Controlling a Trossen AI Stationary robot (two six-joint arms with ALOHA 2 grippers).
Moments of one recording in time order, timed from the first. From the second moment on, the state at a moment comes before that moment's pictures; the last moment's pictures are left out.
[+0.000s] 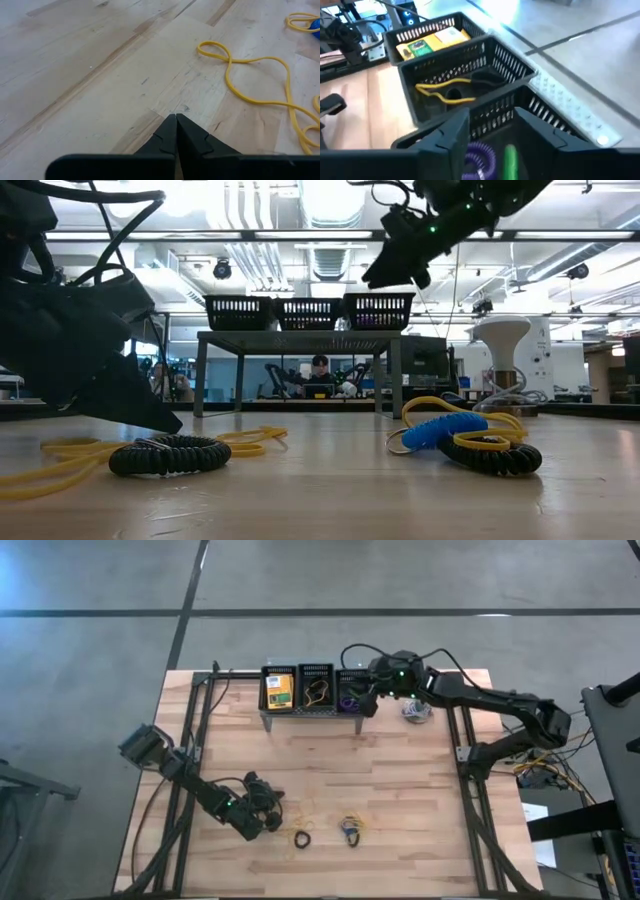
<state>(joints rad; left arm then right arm) -0.63 1.76 0.50 0.21 -0.82 -1.02 -0.48 1.36 1.00 -0.07 -0.06 0.08</state>
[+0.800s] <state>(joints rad) -0.68 1.75 0.71 0.14 -0.80 -0.56 0.54 1.53 0.75 0.37 0.37 0.04</state>
